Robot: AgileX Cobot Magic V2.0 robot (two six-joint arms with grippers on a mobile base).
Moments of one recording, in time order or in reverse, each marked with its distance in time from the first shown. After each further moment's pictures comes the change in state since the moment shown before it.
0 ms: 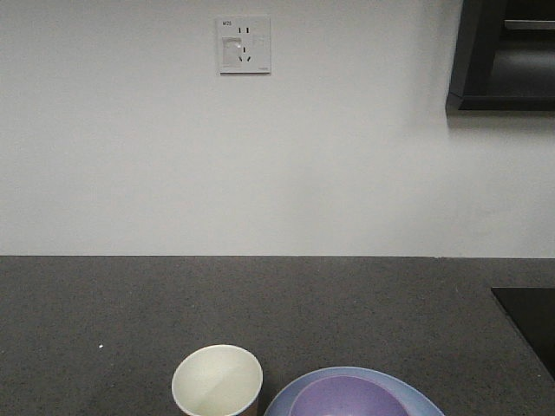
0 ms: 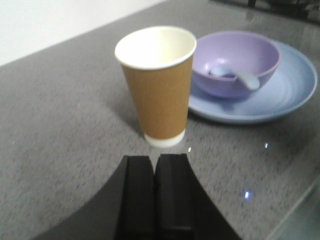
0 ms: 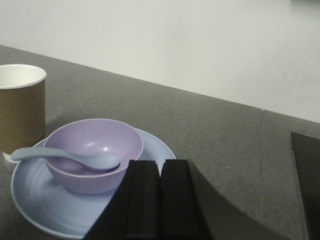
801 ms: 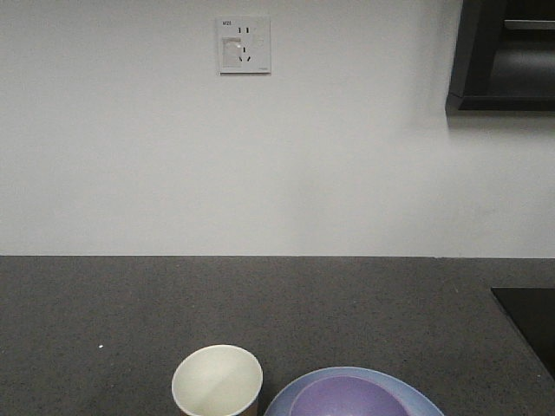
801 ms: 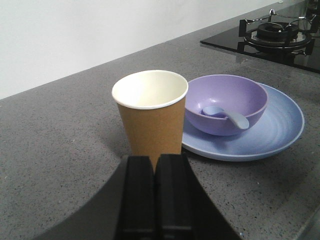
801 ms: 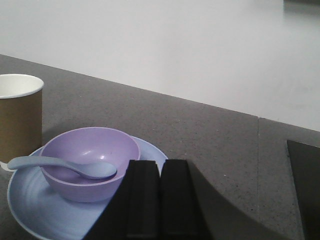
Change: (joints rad) left arm 0.000 -0.001 0.017 -0.001 -0.125 -0.013; right arm 0.000 0.000 0.000 0.000 -0.019 -0.003
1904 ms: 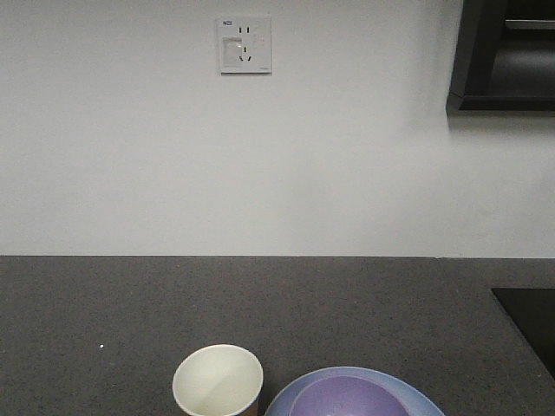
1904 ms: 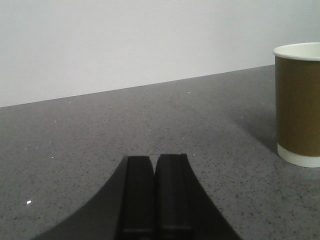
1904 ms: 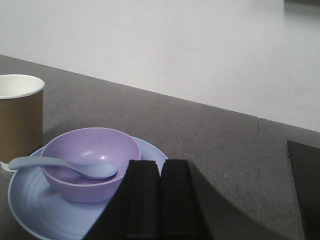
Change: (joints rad) left arm 0.481 -0.485 0.360 -0.021 -0.055 0.042; right arm 0.000 -0.002 0.000 -0.001 0.000 0.000
